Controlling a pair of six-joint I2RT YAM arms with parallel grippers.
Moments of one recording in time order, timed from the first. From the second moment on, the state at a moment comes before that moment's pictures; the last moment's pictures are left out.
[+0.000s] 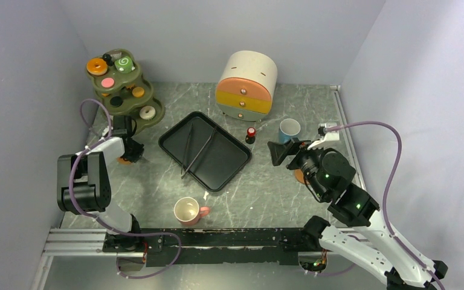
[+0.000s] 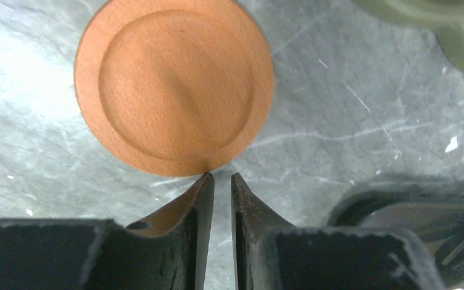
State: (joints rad) left arm 0.10 1.60 0.83 -0.33 -0.21 -0.93; right arm 0.81 0.55 0.84 -0.39 0.44 0.43
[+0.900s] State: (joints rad) left arm 0.31 1.53 0.84 -0.48 -0.31 -0.93; right arm 0.81 0.61 0.83 -0.36 0.40 0.44
